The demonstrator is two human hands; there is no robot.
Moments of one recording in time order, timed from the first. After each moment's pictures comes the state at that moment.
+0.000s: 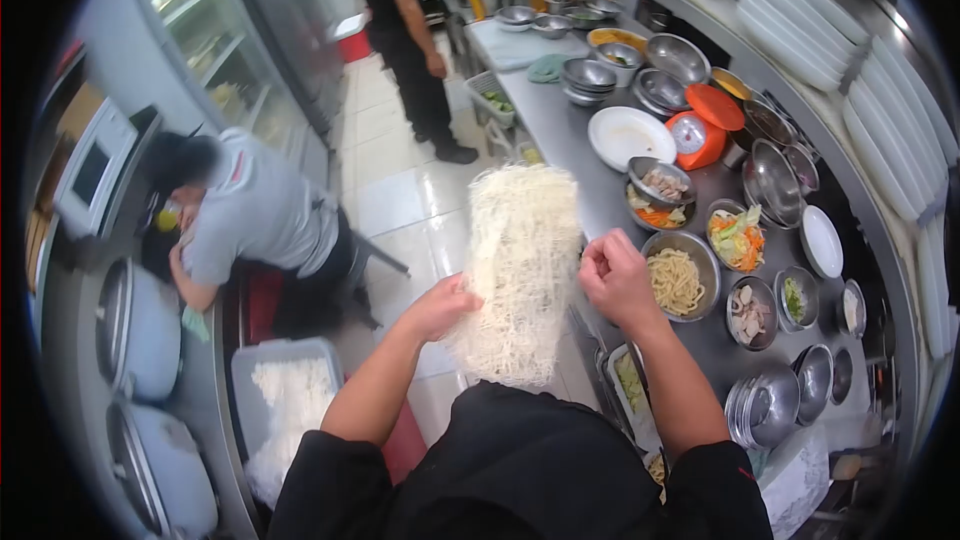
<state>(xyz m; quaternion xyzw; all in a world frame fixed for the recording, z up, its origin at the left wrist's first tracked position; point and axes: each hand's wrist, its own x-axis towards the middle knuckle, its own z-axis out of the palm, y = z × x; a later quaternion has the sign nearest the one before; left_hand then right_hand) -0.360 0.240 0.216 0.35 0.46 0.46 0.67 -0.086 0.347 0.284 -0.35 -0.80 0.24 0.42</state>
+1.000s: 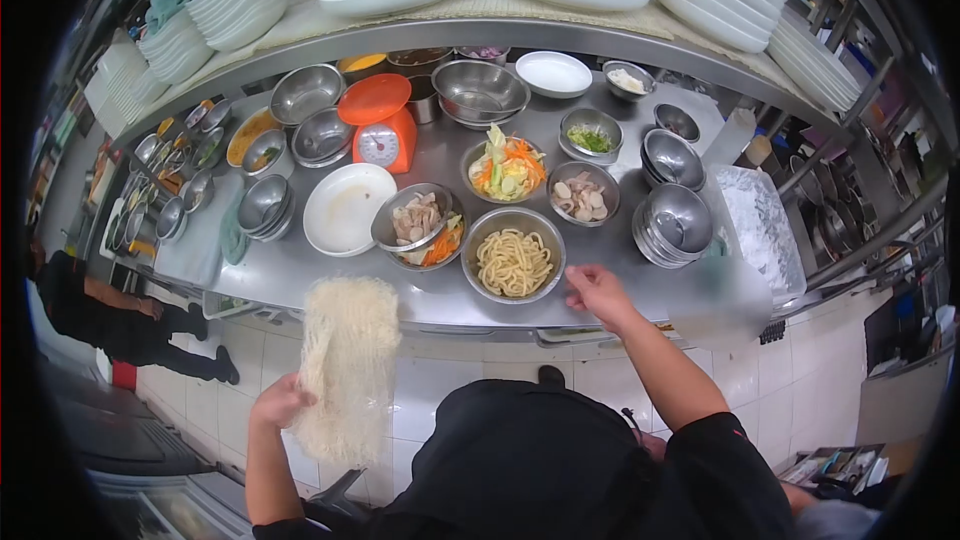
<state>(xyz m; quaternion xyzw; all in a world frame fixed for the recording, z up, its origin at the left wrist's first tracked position) -0.484 0.568 0.236 0.53 0.39 0.00 0.75 0.016 0.290 0.198 -0.74 -0.12 0.37 0.54</state>
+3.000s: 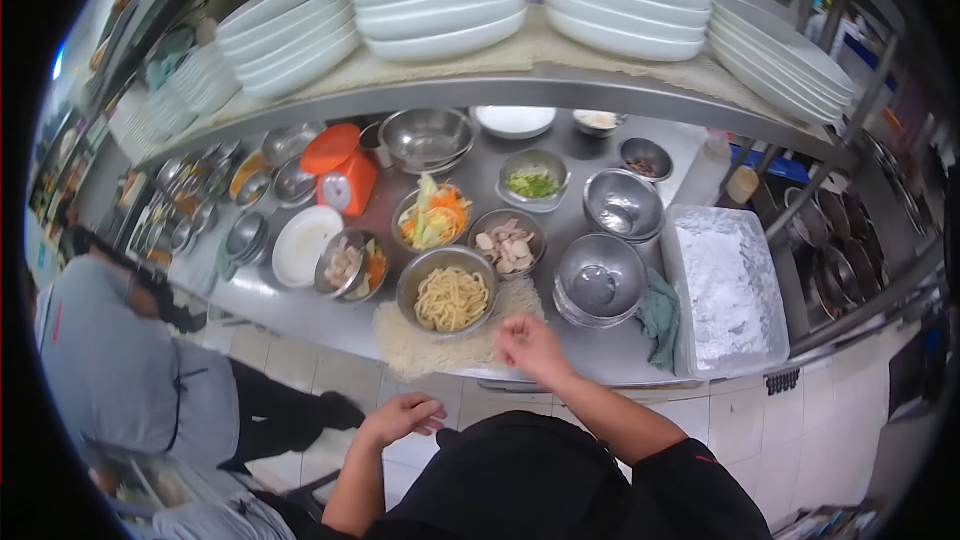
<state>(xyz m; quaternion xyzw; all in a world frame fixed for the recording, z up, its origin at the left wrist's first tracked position) -0.187 0.344 0.201 0.58 0.40 -0.10 0.70 0.076 0.234 0.184 -0.64 -0.25 0.43 0.59</state>
